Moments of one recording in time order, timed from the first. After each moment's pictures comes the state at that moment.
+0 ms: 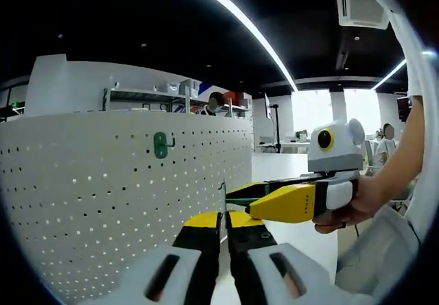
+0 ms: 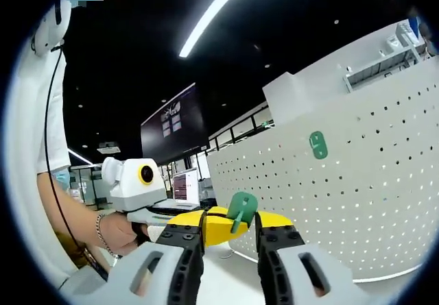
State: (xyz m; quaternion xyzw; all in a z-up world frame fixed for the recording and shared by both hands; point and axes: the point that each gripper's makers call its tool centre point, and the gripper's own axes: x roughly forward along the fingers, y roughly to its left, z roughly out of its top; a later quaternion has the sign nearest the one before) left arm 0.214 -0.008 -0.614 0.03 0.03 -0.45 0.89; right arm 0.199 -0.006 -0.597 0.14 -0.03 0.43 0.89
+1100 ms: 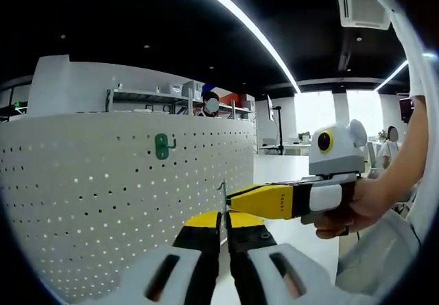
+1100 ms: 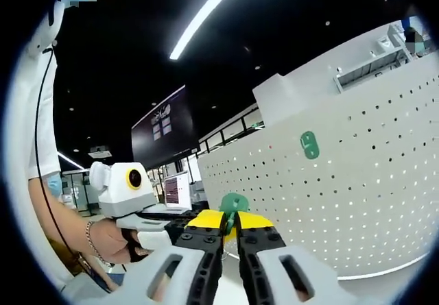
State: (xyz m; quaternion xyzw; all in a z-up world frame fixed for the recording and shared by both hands) left arm 0.212 -0.008 -0.614 0.03 0.02 -0.44 0.90; right arm 0.208 -0.010 -0.598 0.15 -0.02 0.40 0.90
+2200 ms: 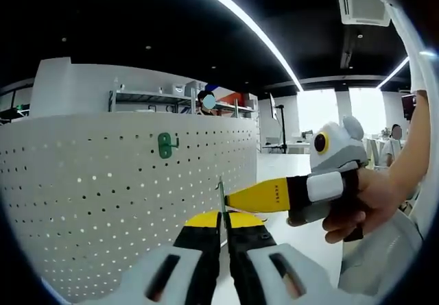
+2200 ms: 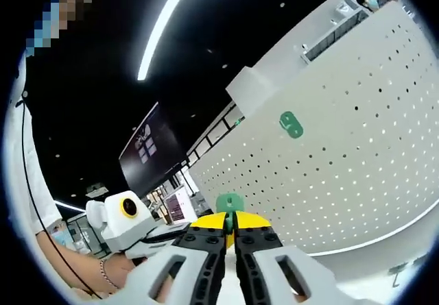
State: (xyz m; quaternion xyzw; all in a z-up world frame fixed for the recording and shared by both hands) left arm 0.213 -0.006 -0.616 0.03 0.02 -0.43 0.90; right arm 0.213 -0.009 -0.602 0.27 0.03 0.37 0.89
